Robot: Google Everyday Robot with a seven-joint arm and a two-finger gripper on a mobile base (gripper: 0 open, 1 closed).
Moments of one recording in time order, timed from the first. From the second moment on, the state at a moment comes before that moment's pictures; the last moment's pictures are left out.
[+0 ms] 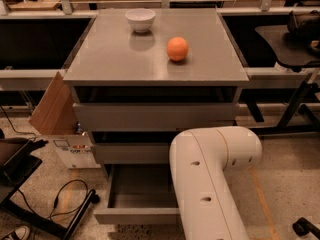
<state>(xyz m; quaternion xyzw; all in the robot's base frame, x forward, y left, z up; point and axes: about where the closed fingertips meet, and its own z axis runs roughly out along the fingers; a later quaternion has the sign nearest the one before) 0.518 -0.149 0.185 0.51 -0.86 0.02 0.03</state>
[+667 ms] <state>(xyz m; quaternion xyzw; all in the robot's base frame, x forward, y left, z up) 0.515 -0.150 0.182 0.51 -0.86 0.02 0.03</state>
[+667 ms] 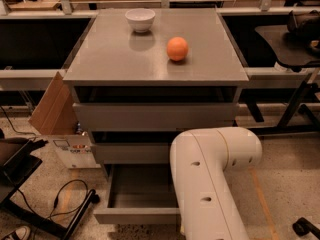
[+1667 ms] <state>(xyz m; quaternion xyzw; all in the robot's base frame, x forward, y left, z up) 0.531 -0.144 0.251 0.54 -0.84 0.08 0.01</state>
